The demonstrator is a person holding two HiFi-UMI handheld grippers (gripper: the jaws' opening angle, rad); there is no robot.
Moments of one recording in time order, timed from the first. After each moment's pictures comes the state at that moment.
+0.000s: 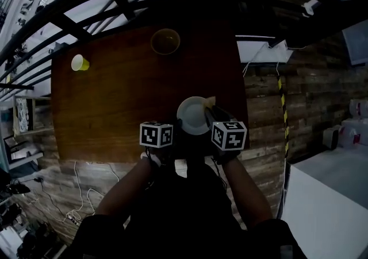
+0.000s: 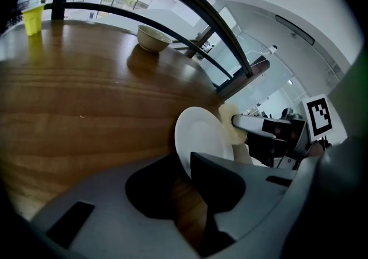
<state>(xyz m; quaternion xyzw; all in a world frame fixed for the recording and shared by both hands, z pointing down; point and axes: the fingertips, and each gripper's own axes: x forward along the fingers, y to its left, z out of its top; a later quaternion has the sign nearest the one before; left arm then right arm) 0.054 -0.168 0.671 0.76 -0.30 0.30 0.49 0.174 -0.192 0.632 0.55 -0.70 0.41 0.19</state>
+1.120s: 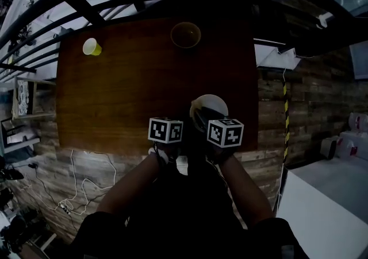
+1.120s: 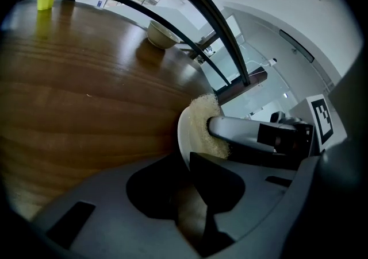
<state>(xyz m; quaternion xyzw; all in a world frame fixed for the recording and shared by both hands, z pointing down) 0.037 -0.157 0.672 0.75 -0.28 0.26 0.53 0.067 -0.190 0.642 0.46 -0.73 0.49 0.15</state>
